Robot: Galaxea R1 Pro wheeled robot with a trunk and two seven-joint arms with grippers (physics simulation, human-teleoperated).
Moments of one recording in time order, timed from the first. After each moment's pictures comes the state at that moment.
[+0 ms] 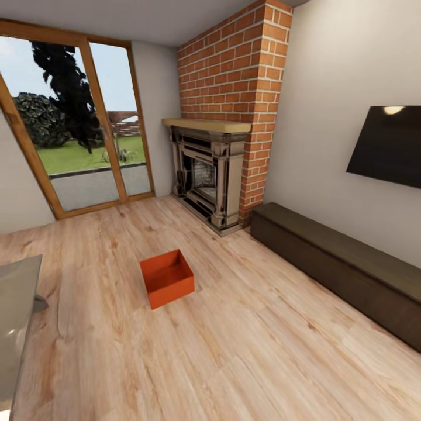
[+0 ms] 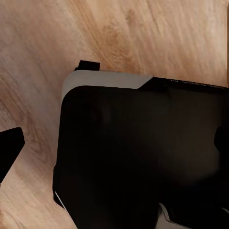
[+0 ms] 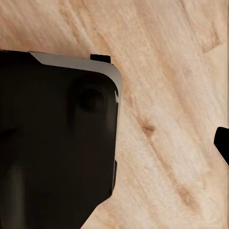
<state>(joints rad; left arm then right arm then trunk) -0.20 -0.03 -0.03 0.00 0.18 -0.04 -0.01 -0.13 0.00 0.71 0.03 -0.62 -0.16 -0.09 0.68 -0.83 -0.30</state>
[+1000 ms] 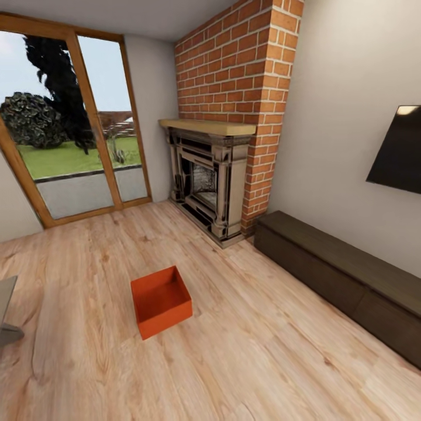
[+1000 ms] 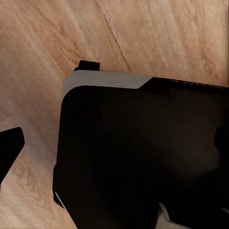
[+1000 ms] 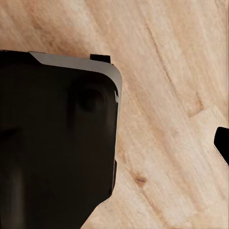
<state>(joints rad) -0.20 -0.03 -0.03 0.00 0.18 -0.04 -0.01 -0.13 0.00 0.71 0.02 -0.62 -0.16 -0.09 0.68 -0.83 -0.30</state>
